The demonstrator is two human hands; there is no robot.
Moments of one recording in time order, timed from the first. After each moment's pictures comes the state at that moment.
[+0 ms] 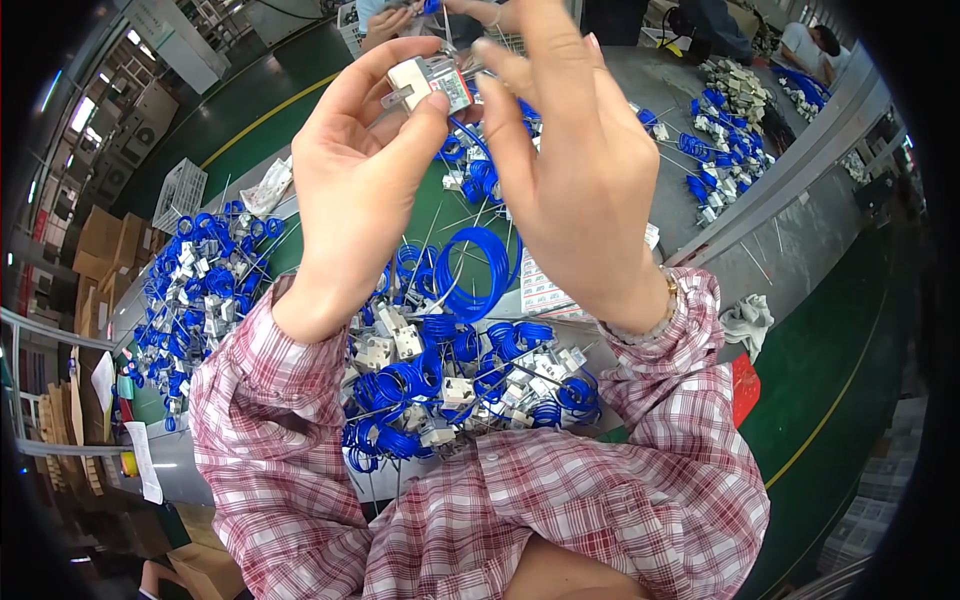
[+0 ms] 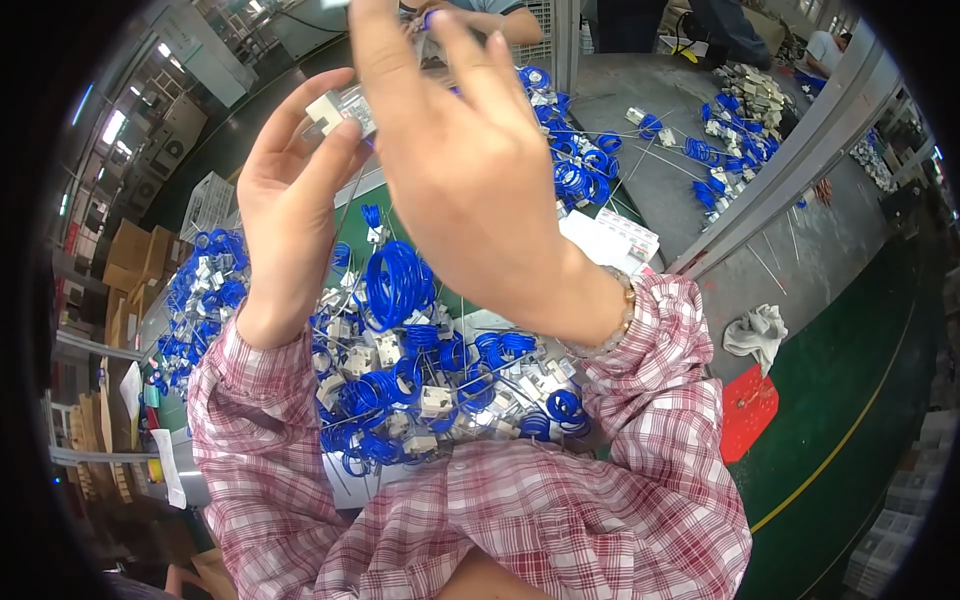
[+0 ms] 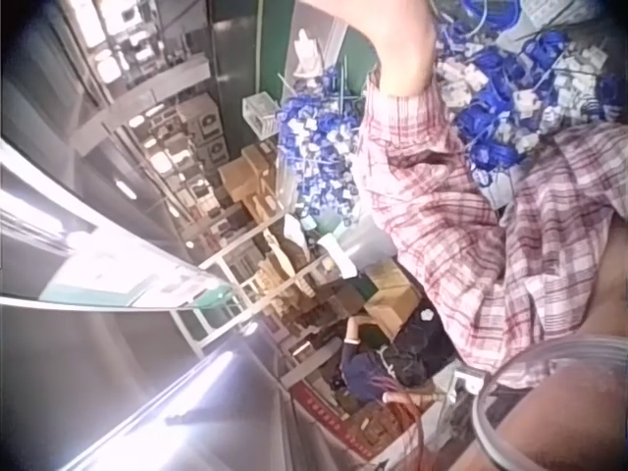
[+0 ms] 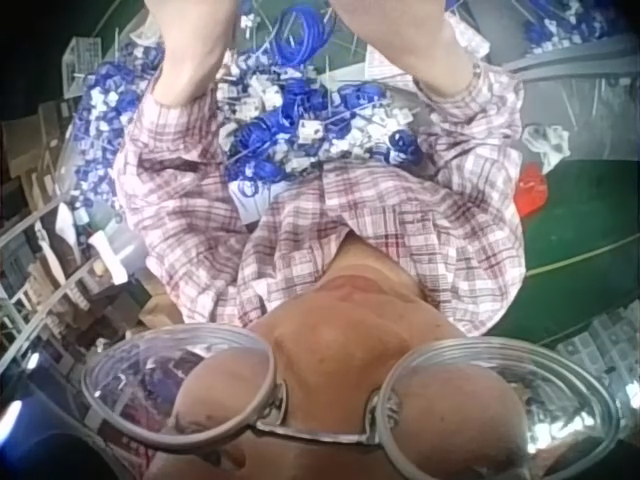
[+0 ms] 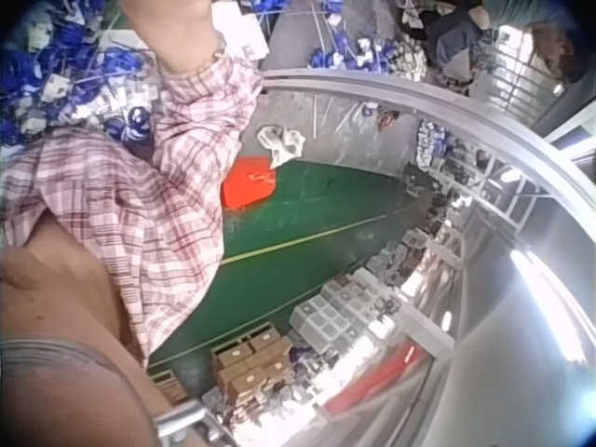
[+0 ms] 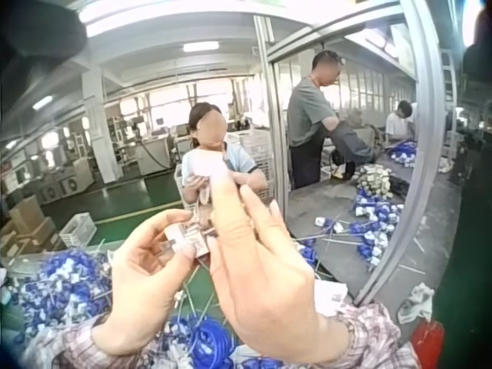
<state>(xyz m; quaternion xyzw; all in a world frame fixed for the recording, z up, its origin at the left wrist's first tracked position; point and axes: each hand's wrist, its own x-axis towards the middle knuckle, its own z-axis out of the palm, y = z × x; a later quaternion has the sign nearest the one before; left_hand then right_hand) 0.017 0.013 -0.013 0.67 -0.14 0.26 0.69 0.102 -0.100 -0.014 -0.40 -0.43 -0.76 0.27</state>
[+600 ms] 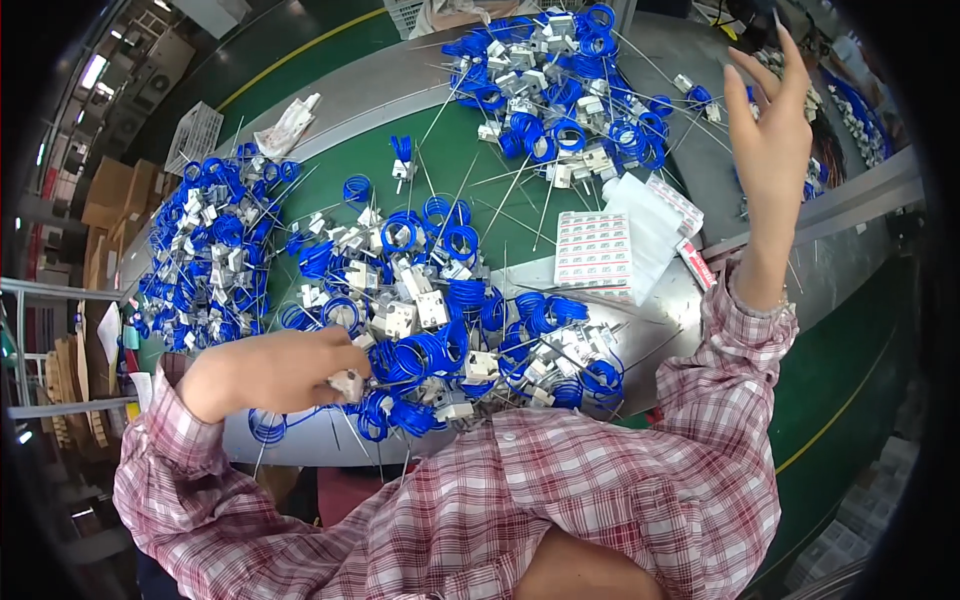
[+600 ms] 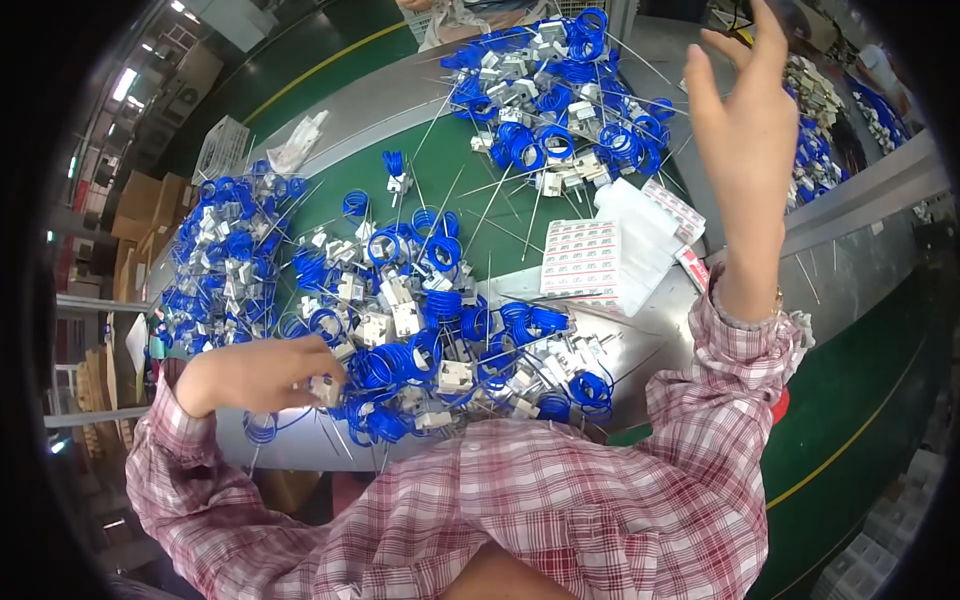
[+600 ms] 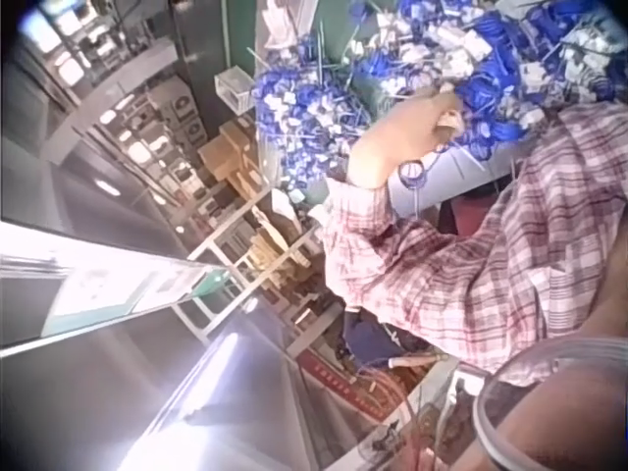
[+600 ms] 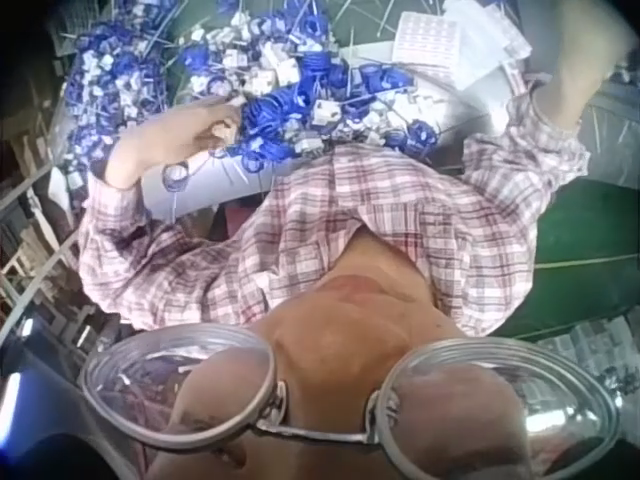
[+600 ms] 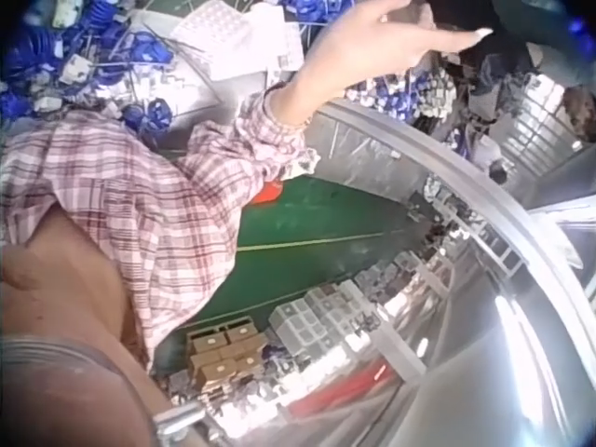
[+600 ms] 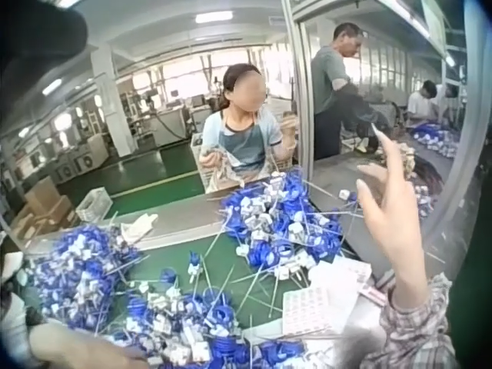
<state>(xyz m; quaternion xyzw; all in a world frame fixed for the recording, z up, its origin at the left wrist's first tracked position) -0.092 0.122 -0.041 0.86 -0.17 -0.45 0.17 0.127 -0.193 -0.050 -0.85 -0.17 -0.38 0.31</state>
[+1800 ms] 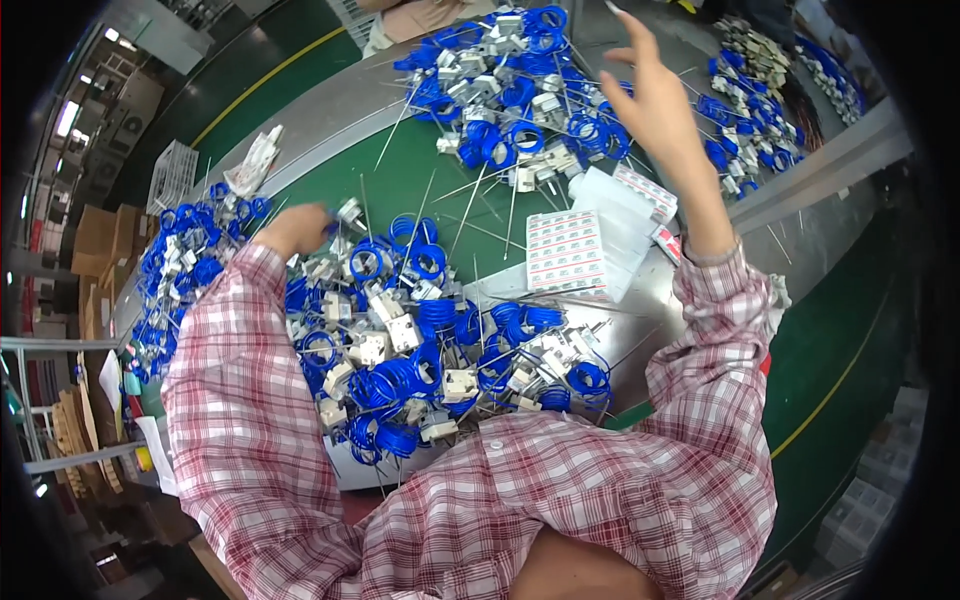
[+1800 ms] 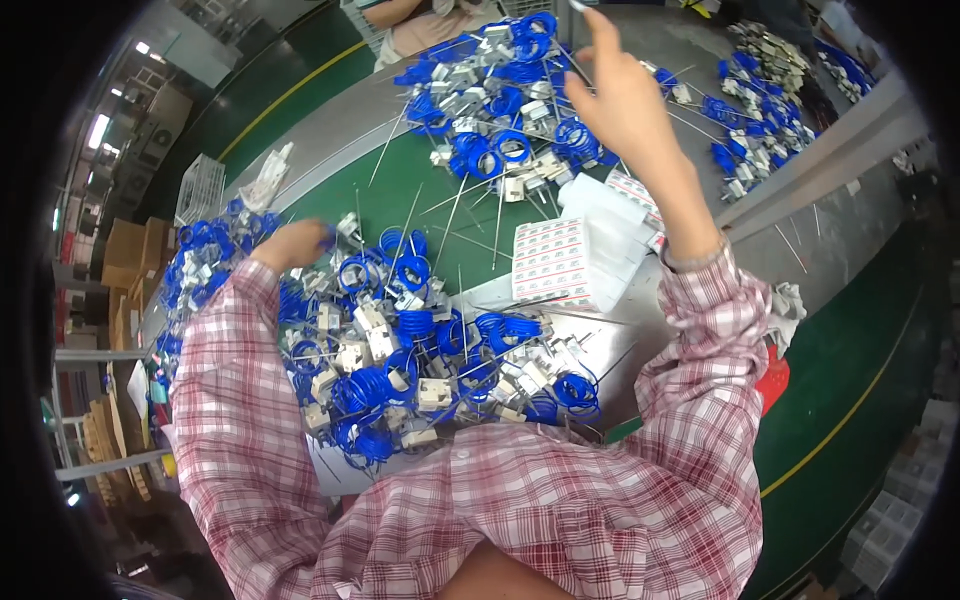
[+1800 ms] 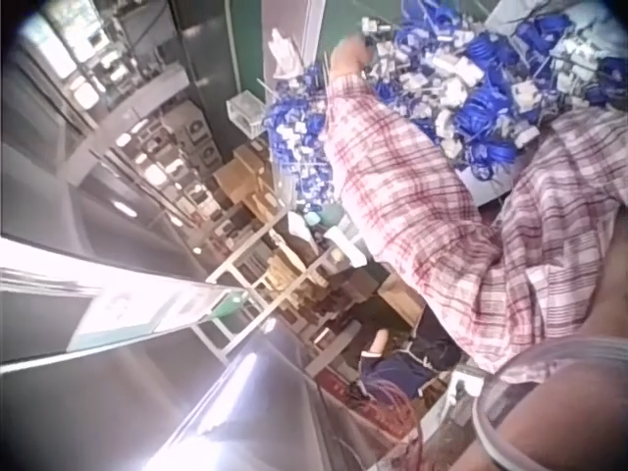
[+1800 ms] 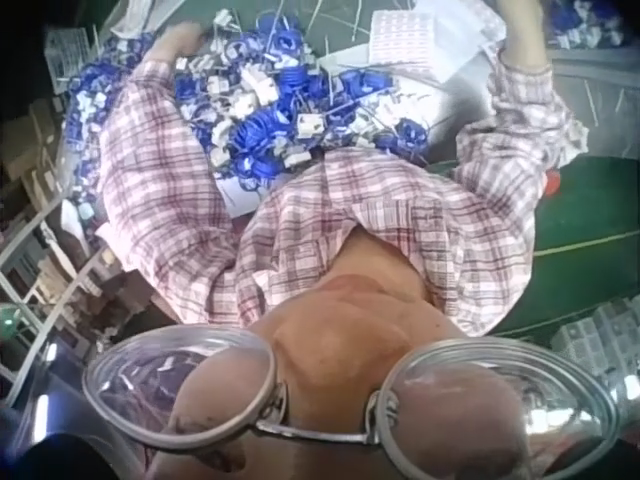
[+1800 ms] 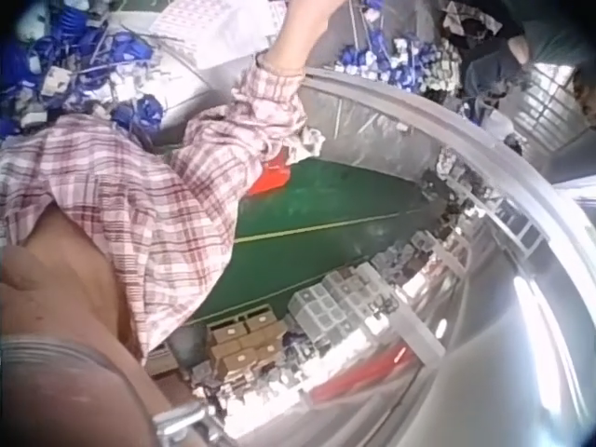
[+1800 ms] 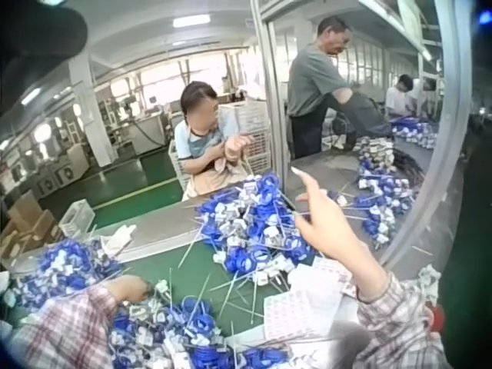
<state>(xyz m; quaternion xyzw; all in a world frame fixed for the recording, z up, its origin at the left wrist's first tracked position) 0.067 0.235 -0.202 0.94 -0.08 -0.30 -0.13 0.171 -0.186 -0.097 -0.87 -0.27 -0.22 0.35</state>
